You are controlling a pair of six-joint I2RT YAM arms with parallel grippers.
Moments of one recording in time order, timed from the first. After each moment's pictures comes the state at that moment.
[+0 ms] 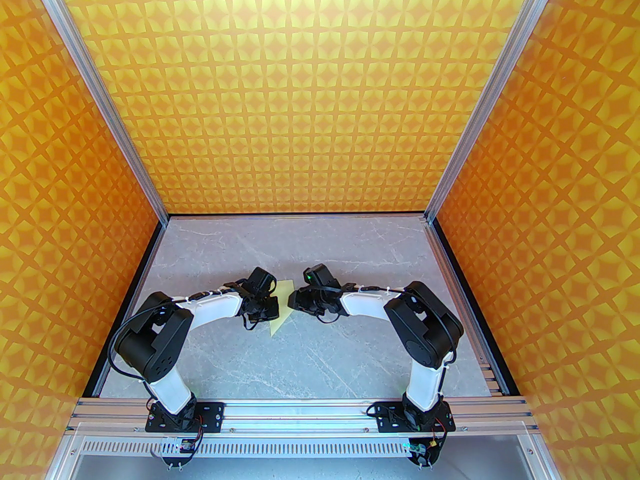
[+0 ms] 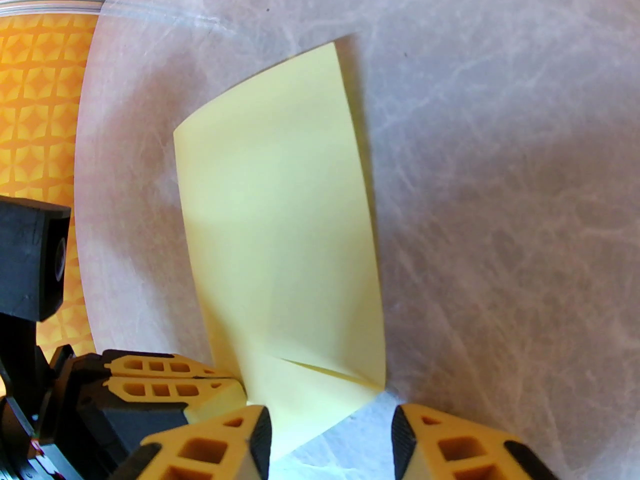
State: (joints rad) left arm -0.58 1.73 0.93 -0.35 0.18 -0.68; right arm 0.65 1.87 1.01 -0.04 -0.34 0.81
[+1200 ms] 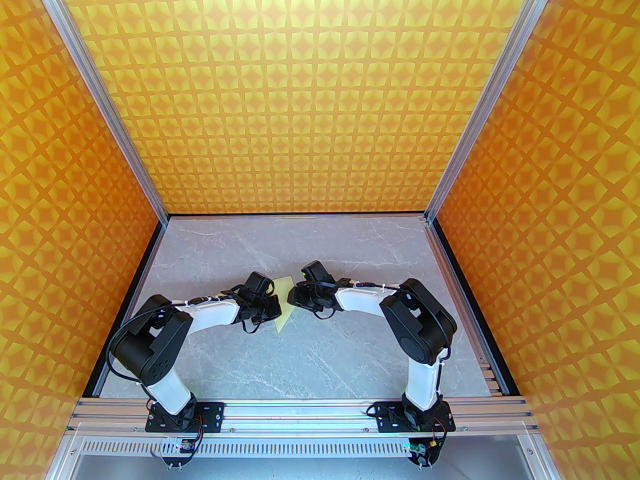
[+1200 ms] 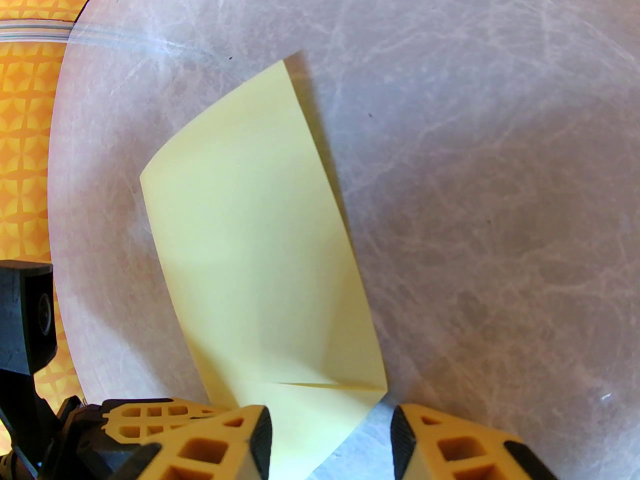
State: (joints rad) left arm -0.57 1.71 0.83 -0.16 0.19 -0.80; right arm 0.66 1.91 1.09 -0.13 -0.23 0.83
